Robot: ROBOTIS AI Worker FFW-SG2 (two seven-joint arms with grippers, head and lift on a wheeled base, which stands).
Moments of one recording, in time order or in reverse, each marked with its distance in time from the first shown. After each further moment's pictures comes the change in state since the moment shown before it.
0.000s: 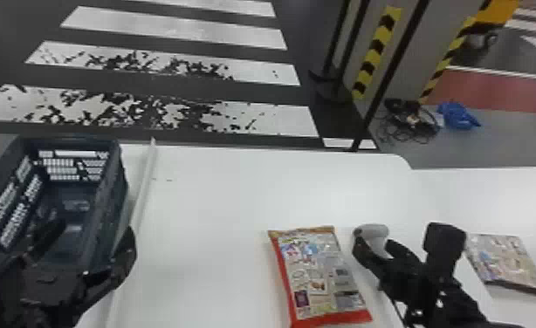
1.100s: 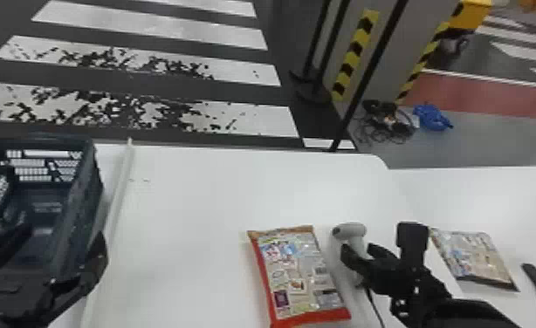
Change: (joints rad) left arm 0.006 -0.001 0.009 0.007 0.000 0.001 0.000; right arm -0.154 -0.127 0.017 0.341 0.049 -0.079 0.111
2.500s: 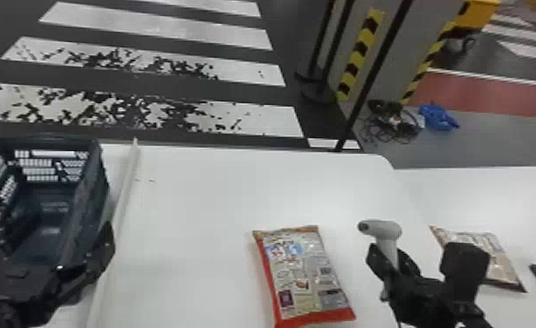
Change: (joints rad) left arm -0.037 0.043 -0.009 -0.007 0.041 0.003 -0.006; right arm 0.391 0.123 -0.062 -0.583 -0.083 0.021 -0.160
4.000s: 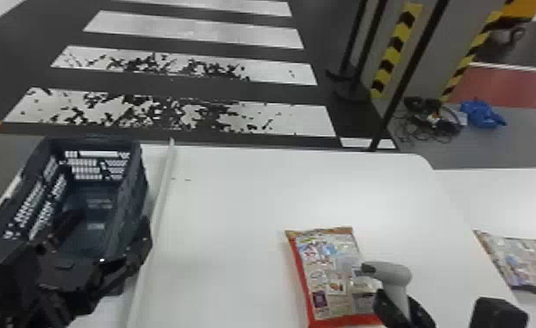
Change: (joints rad) left arm 0.024 -0.016 0.019 -0.026 0.003 0.000 0.007; right arm 0.184 0.010 0.096 -0.037 -0.085 -0.079 0.023
